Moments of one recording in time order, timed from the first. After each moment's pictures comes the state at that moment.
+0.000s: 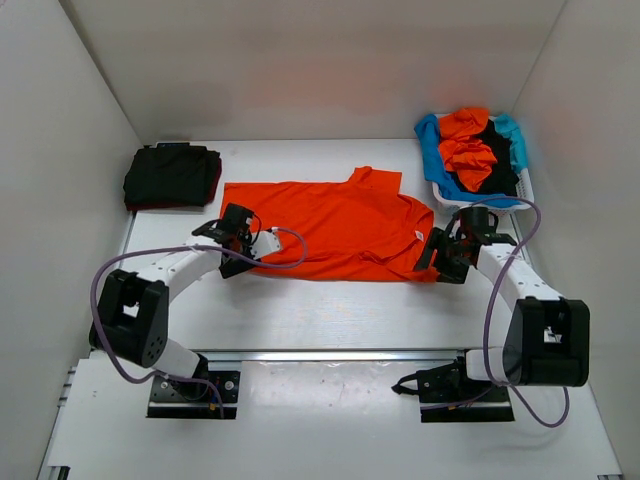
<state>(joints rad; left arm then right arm) -0.35 1.47 0.87 -0.55 -0.18 0.87 -0.02 1.34 0.79 -0.58 -0.26 0.36</state>
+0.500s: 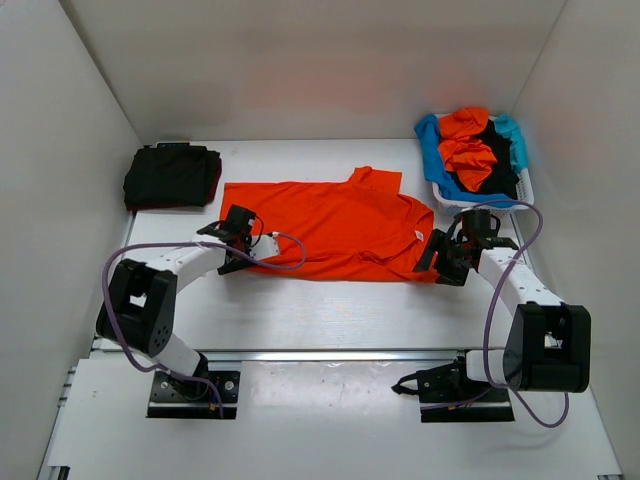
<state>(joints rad) -0.35 1.55 0.86 -0.46 -0.30 1.00 -0.04 1.30 0.76 -0.56 -0.29 0.37</state>
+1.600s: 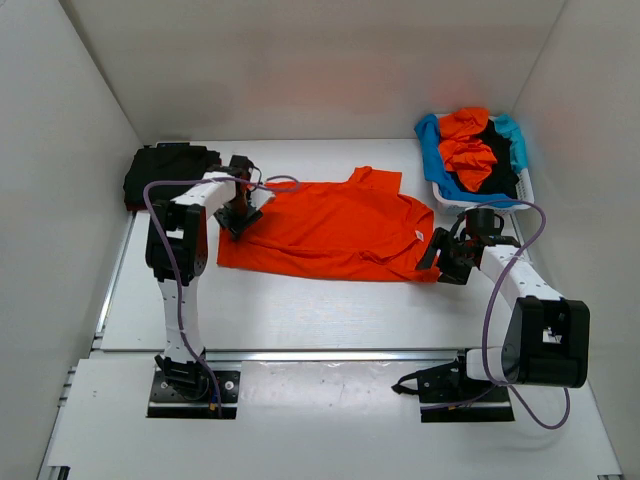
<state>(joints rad) -0.20 2.14 1.61 -0.87 -0.15 0.65 -0.07 1.33 0.76 -0.55 -0.30 0.36</state>
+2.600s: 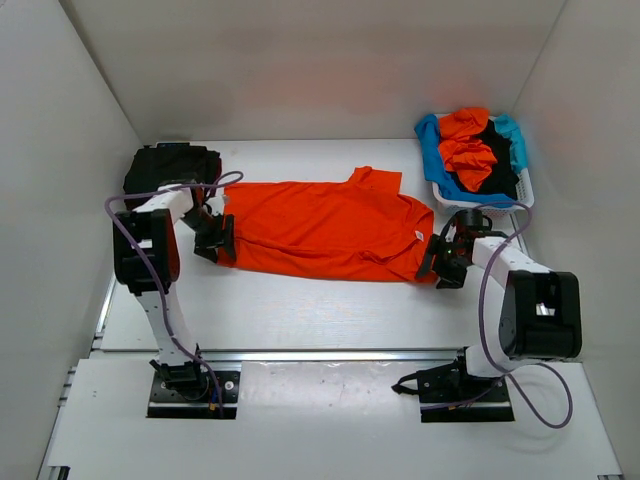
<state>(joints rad) 0.06 2.00 1.39 -0.94 0.32 0.09 -0.04 1.47 0.78 -0.55 -0.22 0.34</state>
